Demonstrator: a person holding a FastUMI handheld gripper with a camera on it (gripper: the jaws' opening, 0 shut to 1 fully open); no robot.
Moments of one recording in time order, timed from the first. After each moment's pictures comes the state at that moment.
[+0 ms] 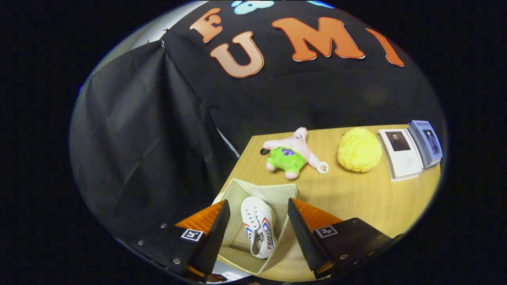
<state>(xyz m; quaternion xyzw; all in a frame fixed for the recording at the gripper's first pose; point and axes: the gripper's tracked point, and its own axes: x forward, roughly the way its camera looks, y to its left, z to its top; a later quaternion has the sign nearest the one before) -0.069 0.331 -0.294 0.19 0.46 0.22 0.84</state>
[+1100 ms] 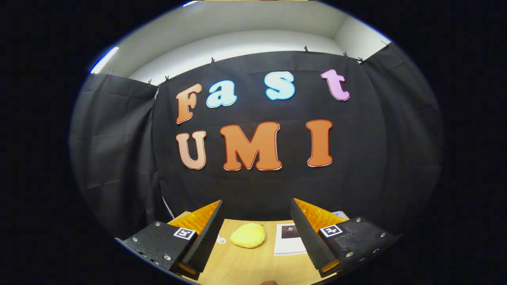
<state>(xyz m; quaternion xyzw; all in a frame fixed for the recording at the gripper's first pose) -0.014 -0.006 -0.149 0.07 0.15 0.05 0.98</state>
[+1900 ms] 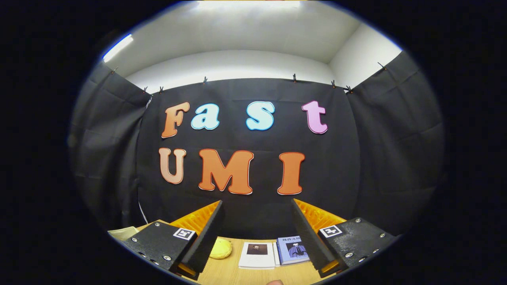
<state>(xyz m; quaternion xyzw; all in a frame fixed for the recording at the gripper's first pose) -0.025 -0.078 -0.105 0.03 0.07 -0.01 1.00</state>
